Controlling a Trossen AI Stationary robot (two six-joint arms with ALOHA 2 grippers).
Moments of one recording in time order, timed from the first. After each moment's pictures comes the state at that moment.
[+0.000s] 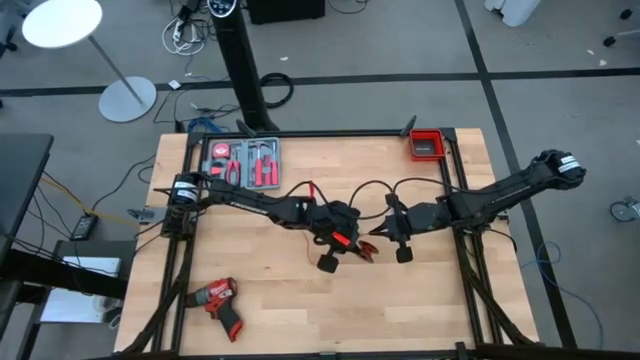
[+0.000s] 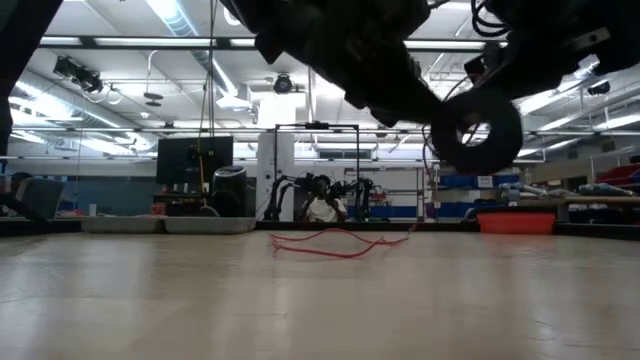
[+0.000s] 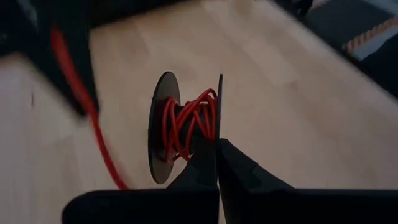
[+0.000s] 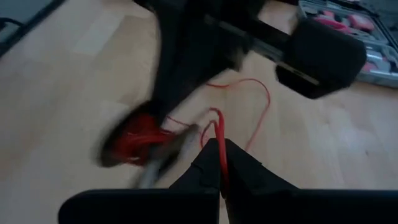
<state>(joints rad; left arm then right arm) -0.08 1.99 1.43 -0.07 0.26 0.26 0.29 1.03 0.54 -0.08 0.22 -0.07</state>
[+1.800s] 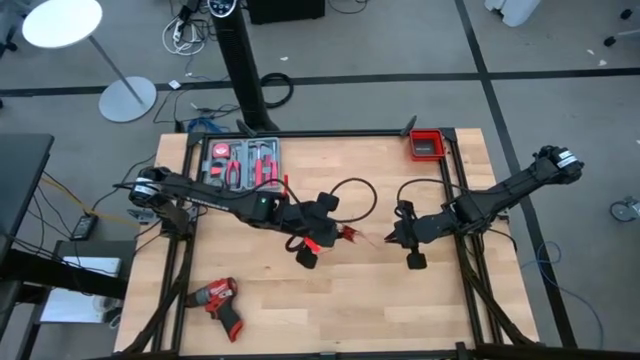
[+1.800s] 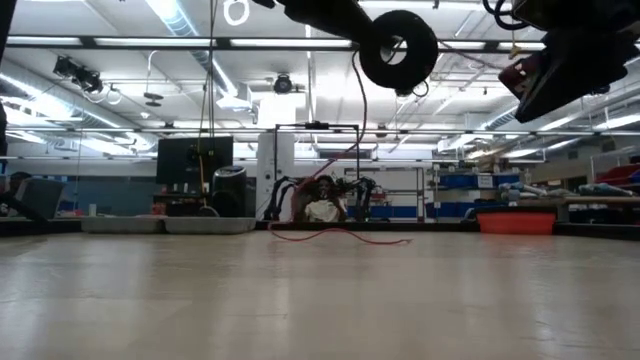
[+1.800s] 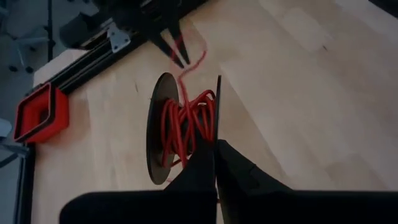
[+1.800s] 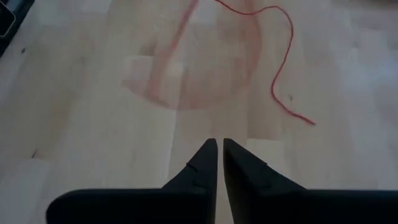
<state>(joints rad) -0.17 1.71 1.43 -0.40 -0.12 0.42 0.41 0.98 0.62 -0.43 0.27 0.21</state>
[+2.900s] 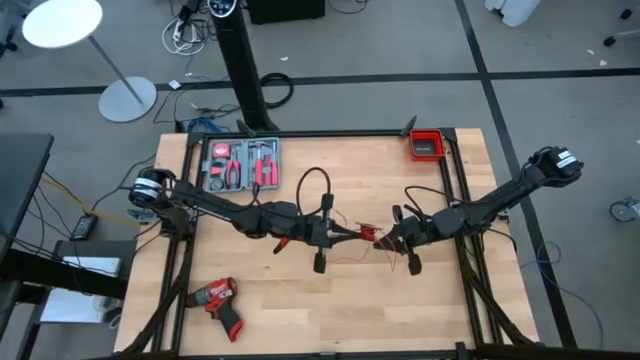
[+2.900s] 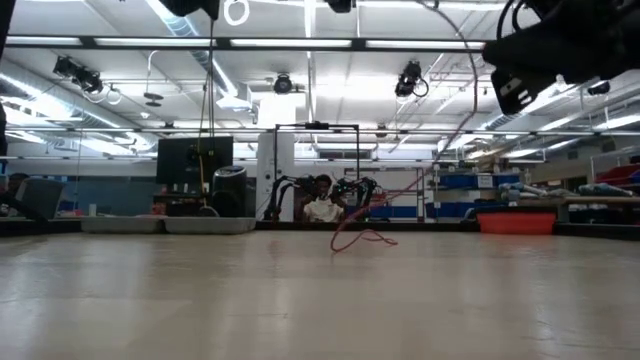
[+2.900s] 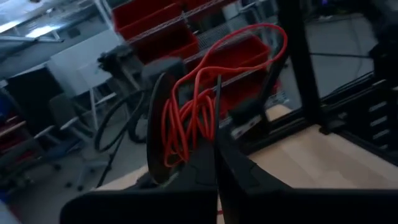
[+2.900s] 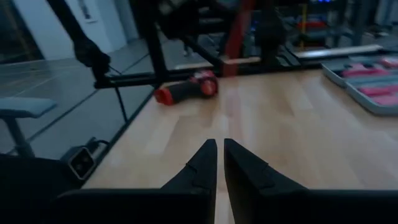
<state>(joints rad) -0.18 1.71 1.07 0.67 -0.07 0.41 0.42 1.00 0.24 0.63 0.22 0.19</state>
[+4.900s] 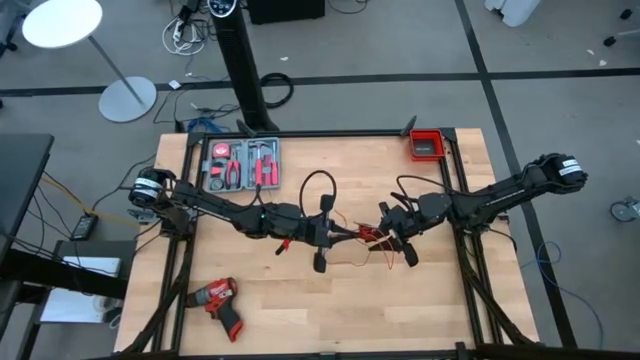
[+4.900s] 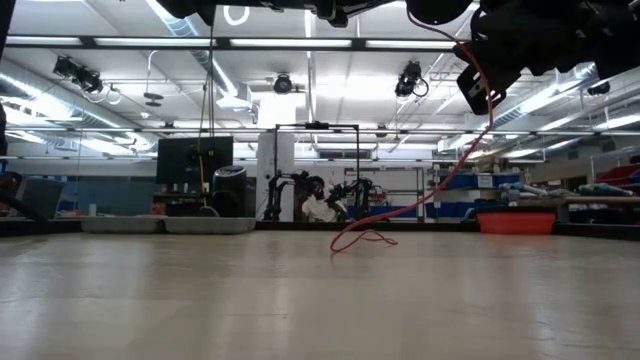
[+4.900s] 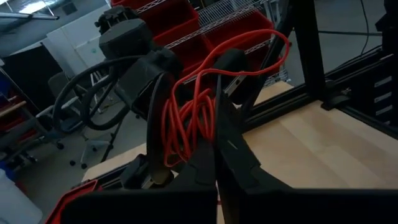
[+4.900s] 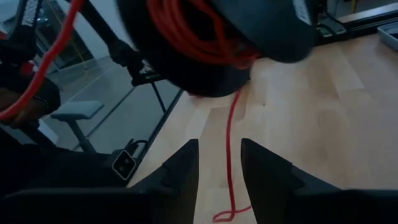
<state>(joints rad) -0.18 1.71 1.06 0.60 -0.11 0.40 0.20 1.04 0.38 0.48 -0.17 0.31</state>
